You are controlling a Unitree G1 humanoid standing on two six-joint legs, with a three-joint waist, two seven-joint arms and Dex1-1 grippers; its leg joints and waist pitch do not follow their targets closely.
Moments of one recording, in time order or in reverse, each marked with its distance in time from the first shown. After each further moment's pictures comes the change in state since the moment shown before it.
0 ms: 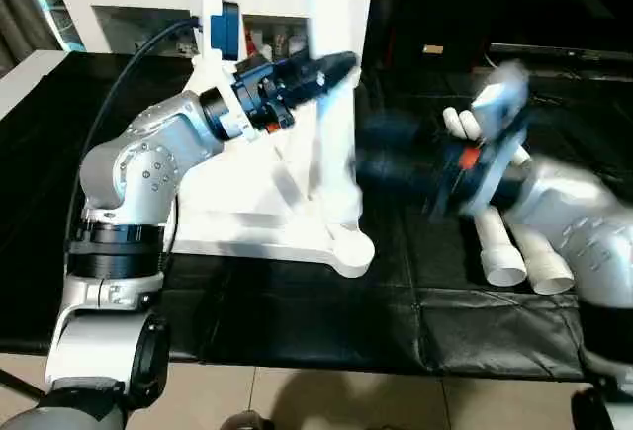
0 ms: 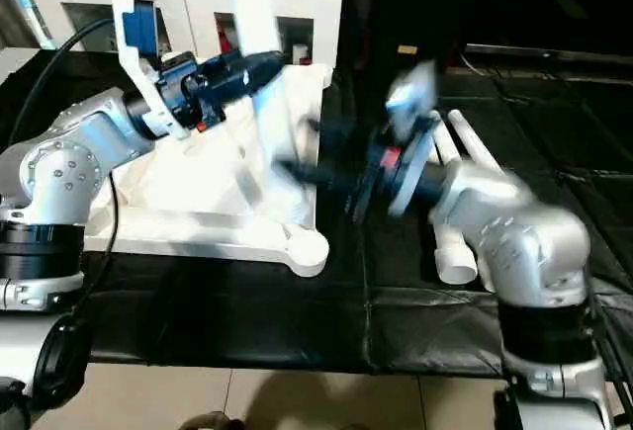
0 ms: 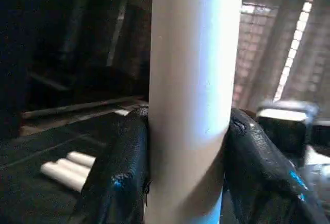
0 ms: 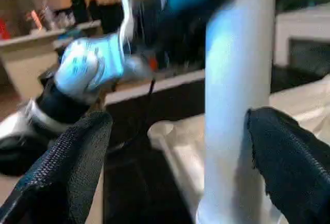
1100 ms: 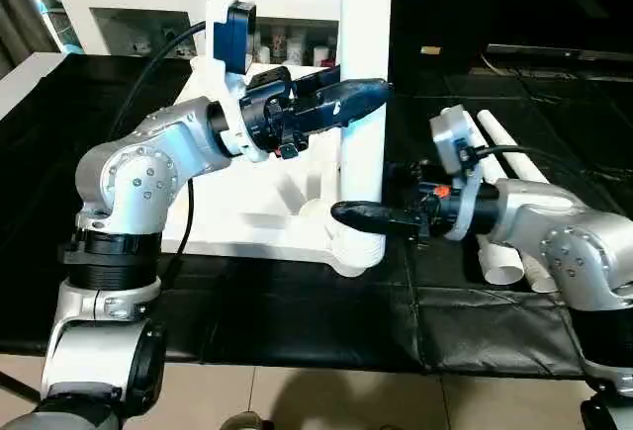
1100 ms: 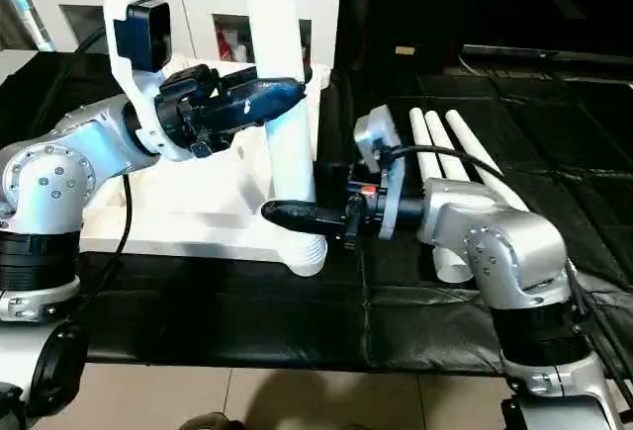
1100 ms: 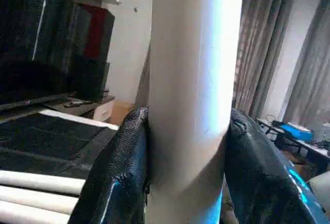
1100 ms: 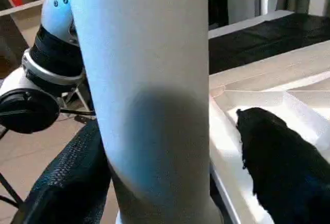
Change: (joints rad) left arm 0.022 0.002 -0.028 -0.117 -0.138 0.137 -0.095; right arm -0.006 -0.021 0.116 0.069 -0.053 0.000 0.072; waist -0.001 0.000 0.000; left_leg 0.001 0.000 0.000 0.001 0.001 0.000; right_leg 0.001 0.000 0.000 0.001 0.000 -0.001
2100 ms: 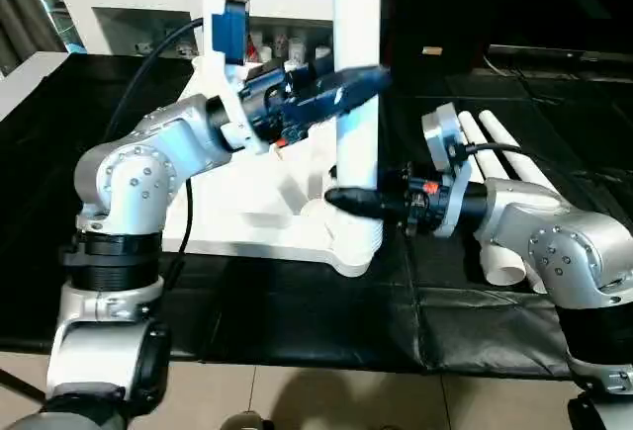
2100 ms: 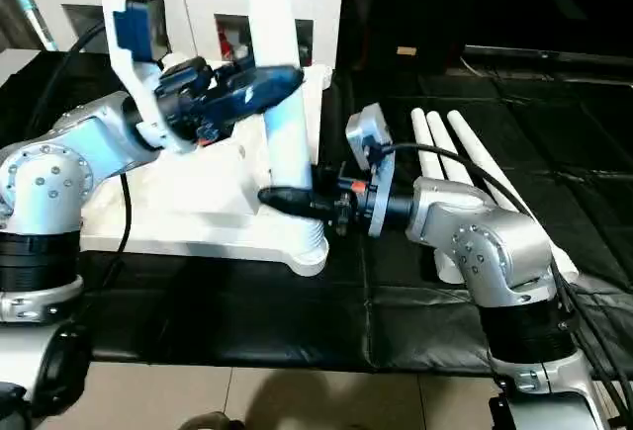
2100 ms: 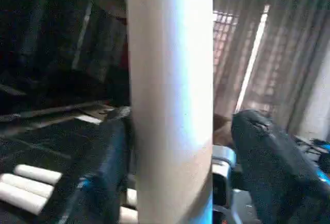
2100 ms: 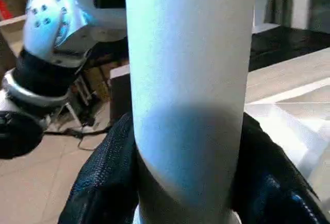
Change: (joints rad) left arm 0.000 -0.046 0.028 -0.028 0.036 -0.032 0.180; right arm -0.005 0.043 -0.027 -0.002 -0.001 -0.011 -0.084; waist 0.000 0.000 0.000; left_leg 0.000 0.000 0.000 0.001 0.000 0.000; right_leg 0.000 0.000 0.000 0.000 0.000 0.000
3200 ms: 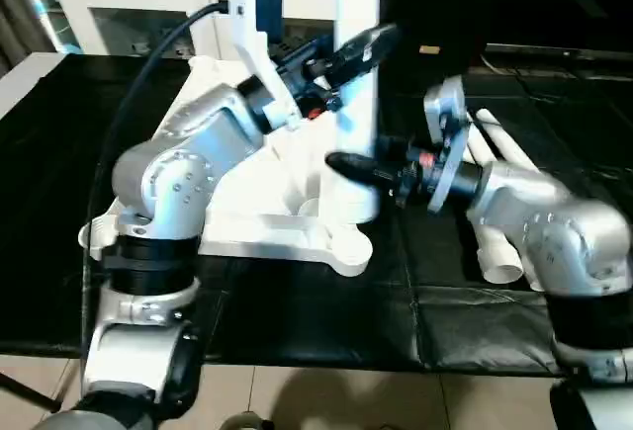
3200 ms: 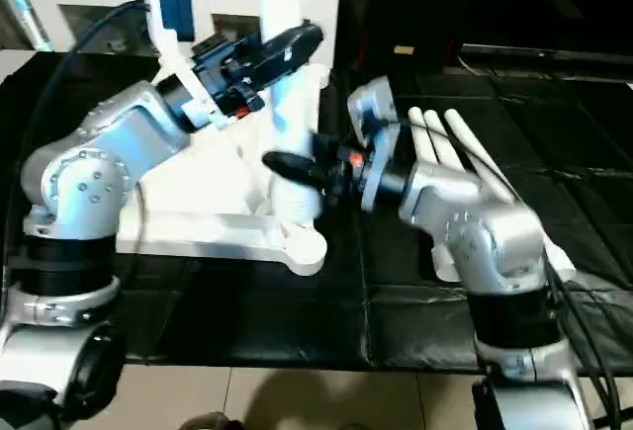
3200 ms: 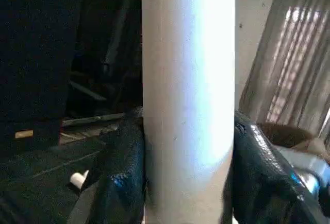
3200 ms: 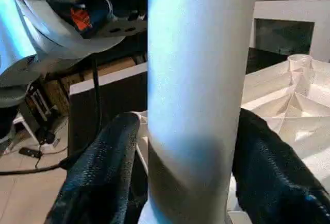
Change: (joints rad) left arm -0.027 -0.068 -0.036 -0.026 0.140 -0.075 0.268; right arm -0.073 0.050 -0.031 0.022 -0.052 0.002 -0.126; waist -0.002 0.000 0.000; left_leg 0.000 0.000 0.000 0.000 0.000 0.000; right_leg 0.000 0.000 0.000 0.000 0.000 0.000
